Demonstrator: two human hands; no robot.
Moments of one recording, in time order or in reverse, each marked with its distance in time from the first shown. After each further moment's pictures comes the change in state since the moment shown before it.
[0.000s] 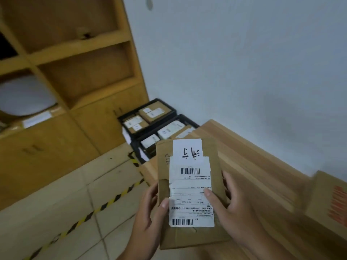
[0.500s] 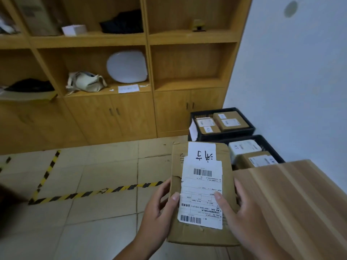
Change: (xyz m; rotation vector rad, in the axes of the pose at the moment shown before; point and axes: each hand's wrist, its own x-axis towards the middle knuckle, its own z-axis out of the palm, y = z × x) left_hand -0.009 -0.051 -0.227 -0.172 0.371 -0.020; right_hand 0.065 -0.075 0.244 -0.125 -0.370 -0.075
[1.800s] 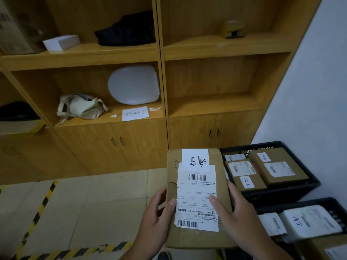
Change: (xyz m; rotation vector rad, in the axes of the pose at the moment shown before) left_hand 0.463 -0.006 -0.128 0.046 0.047 -0.052; right_hand 0.486 -0.046 0.126 -0.099 -0.157 0.078
